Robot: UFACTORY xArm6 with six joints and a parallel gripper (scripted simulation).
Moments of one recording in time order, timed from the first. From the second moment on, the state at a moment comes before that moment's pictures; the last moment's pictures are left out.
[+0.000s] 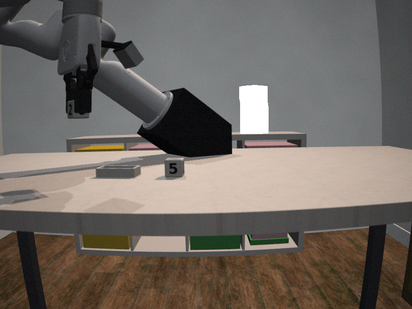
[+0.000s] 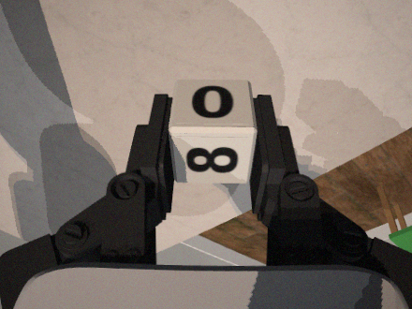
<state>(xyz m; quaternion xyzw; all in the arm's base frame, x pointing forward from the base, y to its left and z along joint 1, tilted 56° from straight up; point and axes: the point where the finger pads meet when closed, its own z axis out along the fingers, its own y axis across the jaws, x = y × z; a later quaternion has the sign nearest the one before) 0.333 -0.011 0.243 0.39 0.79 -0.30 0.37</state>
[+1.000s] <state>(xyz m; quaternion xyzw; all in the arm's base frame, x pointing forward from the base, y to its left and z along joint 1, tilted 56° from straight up) 0.265 -0.060 0.246 0.09 0.88 -0.40 0.24</state>
